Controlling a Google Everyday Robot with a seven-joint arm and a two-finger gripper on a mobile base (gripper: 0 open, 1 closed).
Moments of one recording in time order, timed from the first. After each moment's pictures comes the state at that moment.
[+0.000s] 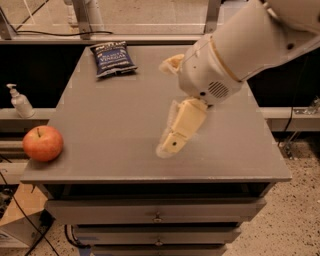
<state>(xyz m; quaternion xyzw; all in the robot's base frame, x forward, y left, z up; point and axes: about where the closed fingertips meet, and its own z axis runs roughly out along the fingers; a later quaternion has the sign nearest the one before) 0.441 -0.009 0.958 -0.67 0.65 0.18 0.31</state>
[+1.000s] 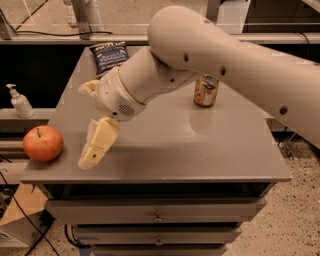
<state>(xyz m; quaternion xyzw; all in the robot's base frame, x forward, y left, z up) 0.453 0.155 0.905 -0.71 0.54 0.31 0.33</state>
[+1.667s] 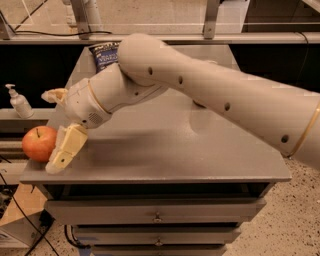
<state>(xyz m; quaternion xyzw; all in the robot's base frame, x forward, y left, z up) 0.455 0.235 0.888 -0.71 0.46 0.39 0.36</state>
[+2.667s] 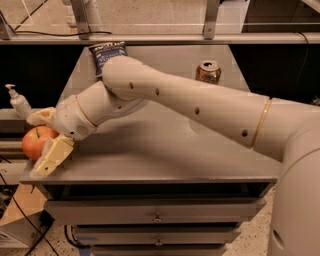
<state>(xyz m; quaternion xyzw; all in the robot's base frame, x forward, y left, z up) 0.451 0.280 0.848 -0.71 0.44 0.44 0.34</state>
